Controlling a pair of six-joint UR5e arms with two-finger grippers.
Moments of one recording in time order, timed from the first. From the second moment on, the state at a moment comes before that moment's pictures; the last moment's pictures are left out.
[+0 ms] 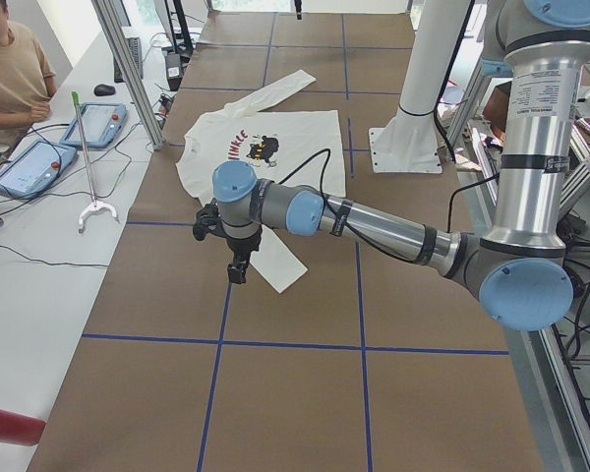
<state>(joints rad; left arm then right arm) -1.42 -1.61 -1.83 -1.52 -2.37 -0.03 1.42 -1.68 1.80 -1.66 2.42 0.04</state>
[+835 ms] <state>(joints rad) -1.42 -1.60 -1.79 -1.69 -2.46 -0.03 1.01 -1.80 1.73 -0.80 2.25 0.98</state>
